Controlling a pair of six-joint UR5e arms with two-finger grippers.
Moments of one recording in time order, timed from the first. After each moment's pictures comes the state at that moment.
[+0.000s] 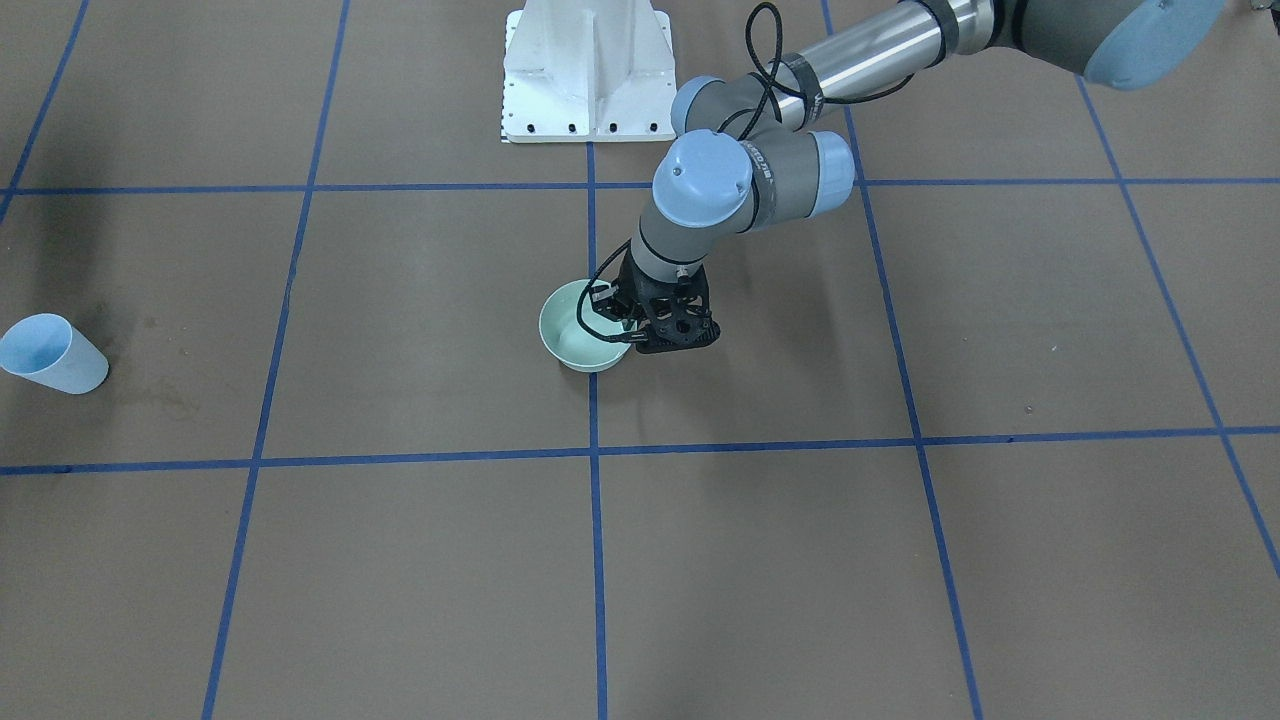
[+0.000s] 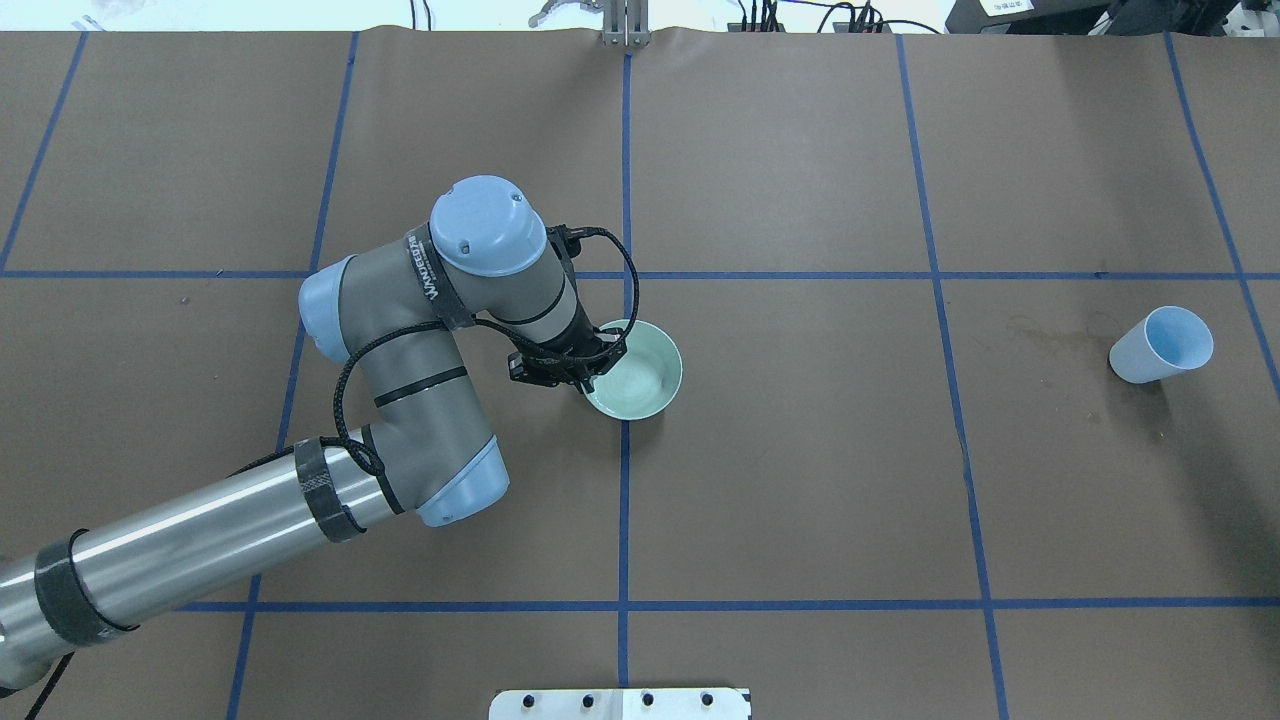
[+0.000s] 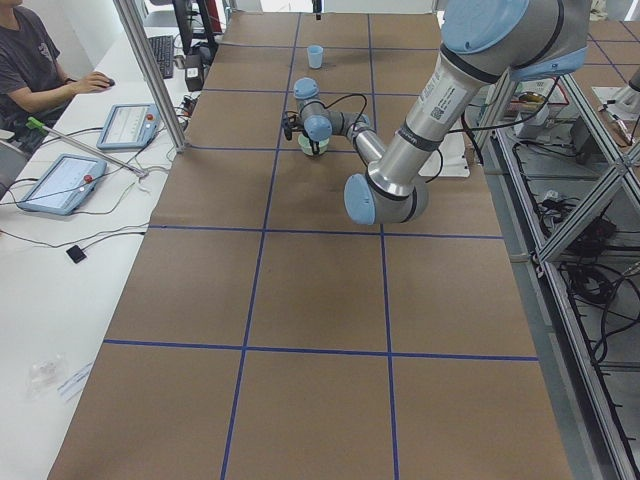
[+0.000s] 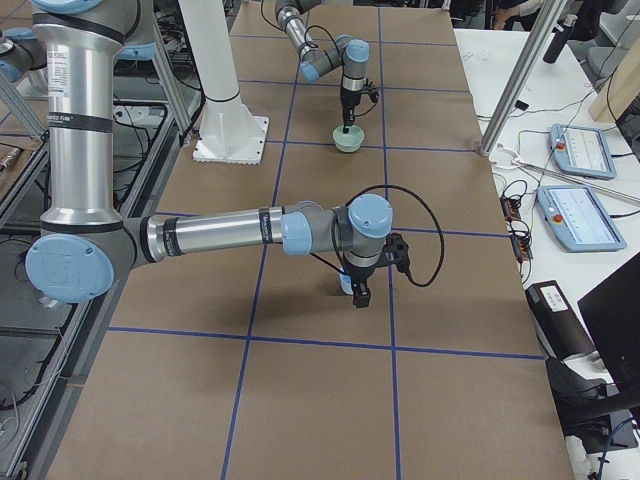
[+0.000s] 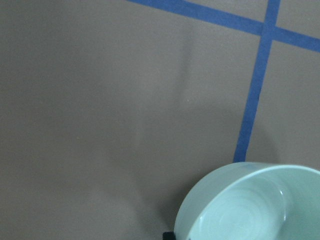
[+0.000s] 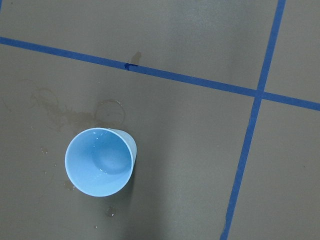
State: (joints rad) left arm -0.56 -2.35 -1.40 -1.85 -2.08 -1.41; right arm 1.43 -1.63 1.77 -1.57 2.39 -0.03
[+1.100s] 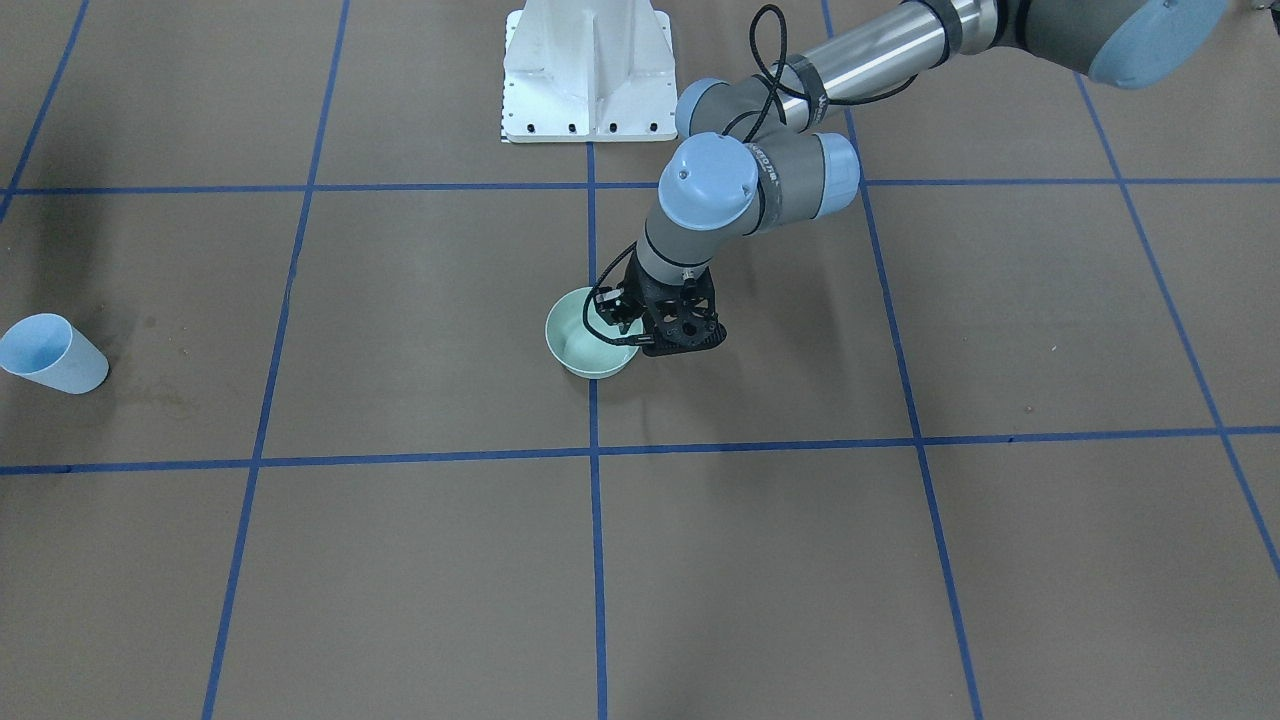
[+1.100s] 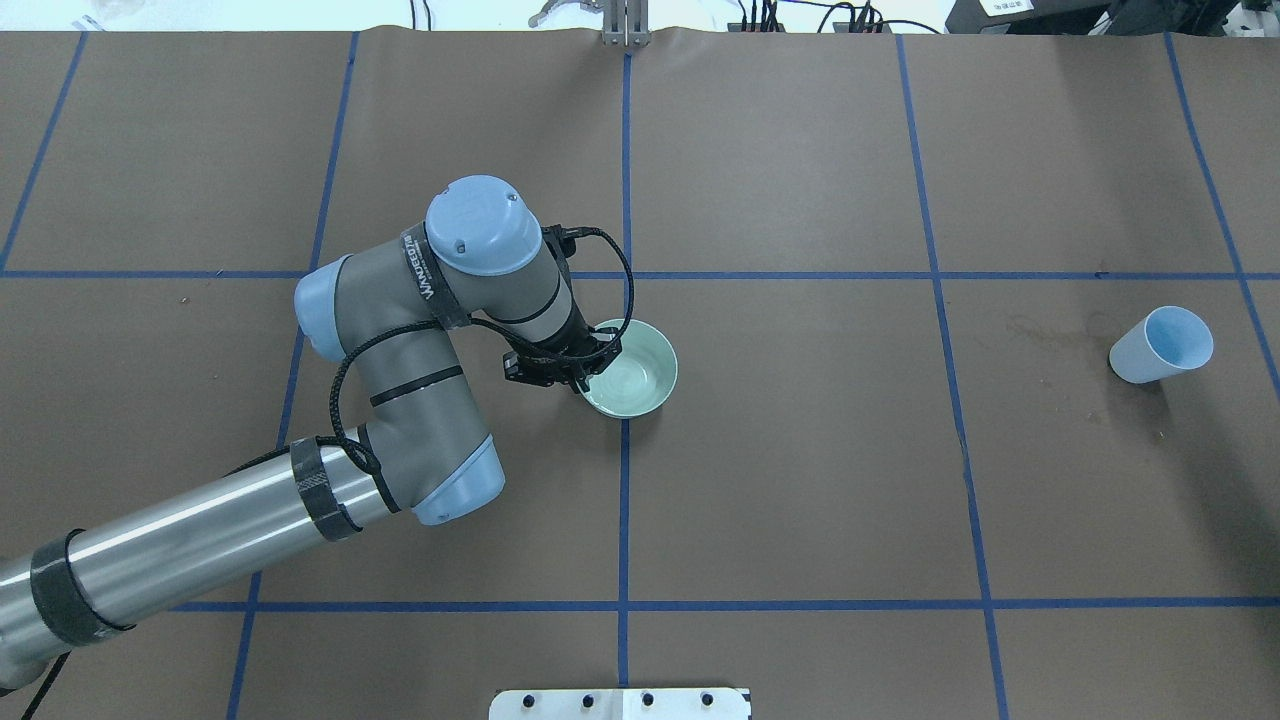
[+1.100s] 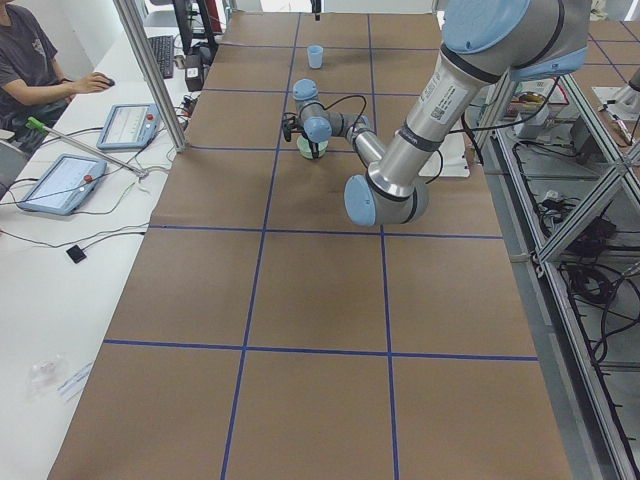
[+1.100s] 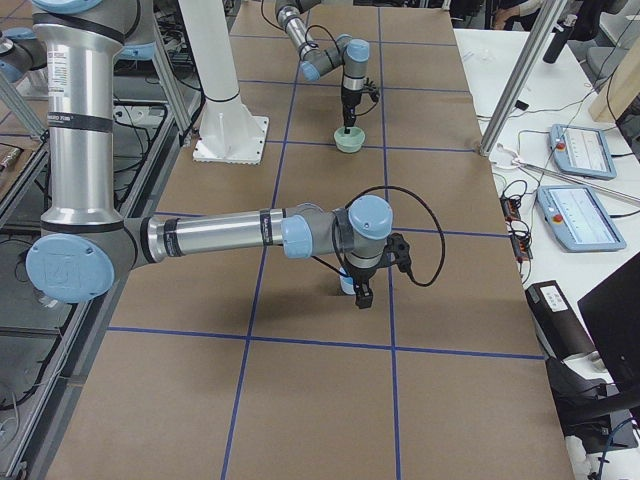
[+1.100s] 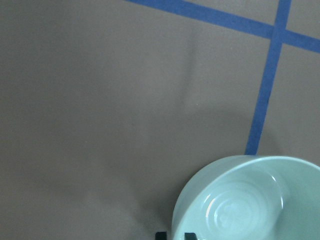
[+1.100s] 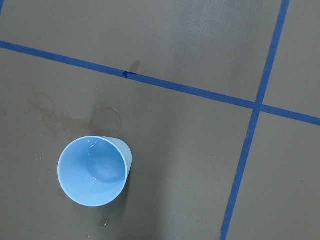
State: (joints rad) left arm -0.57 -2.34 -1.41 -1.85 -2.08 -1.41; right arm 1.43 -1.62 1.76 -1.53 2.39 -0.03
